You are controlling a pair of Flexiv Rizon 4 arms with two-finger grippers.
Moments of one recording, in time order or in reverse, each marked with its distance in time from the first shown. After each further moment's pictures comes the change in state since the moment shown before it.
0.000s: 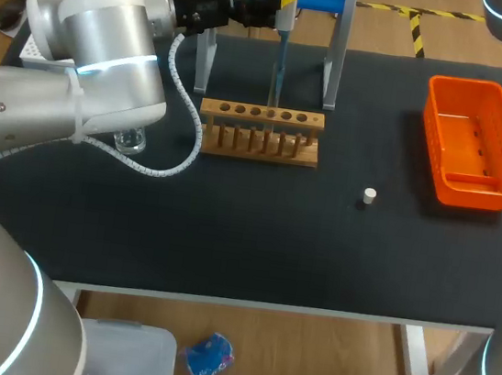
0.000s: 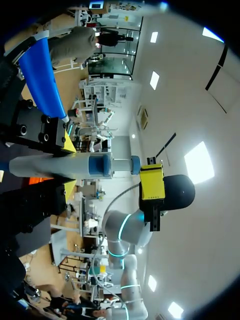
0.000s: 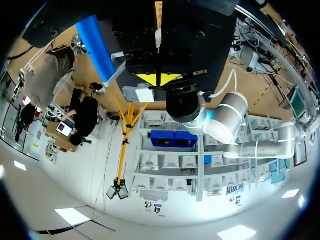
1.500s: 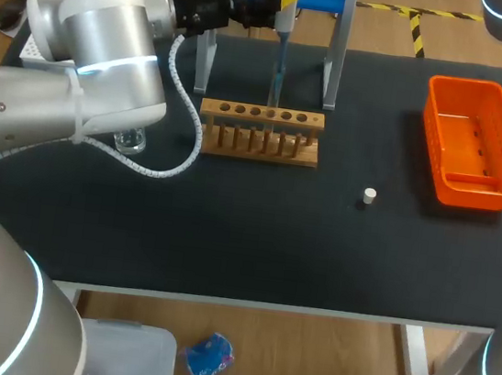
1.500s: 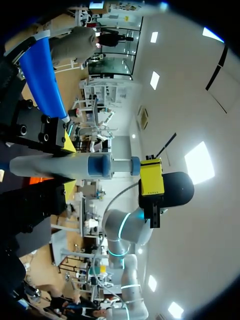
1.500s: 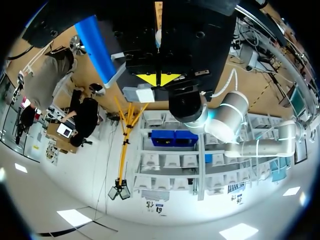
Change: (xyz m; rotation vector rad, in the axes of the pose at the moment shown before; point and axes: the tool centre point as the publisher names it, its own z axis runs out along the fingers) left arm 0.000 0.002 0.000 -0.001 0.000 0.000; right arm -0.004 -0.004 -0.001 -0.004 0.002 0.016
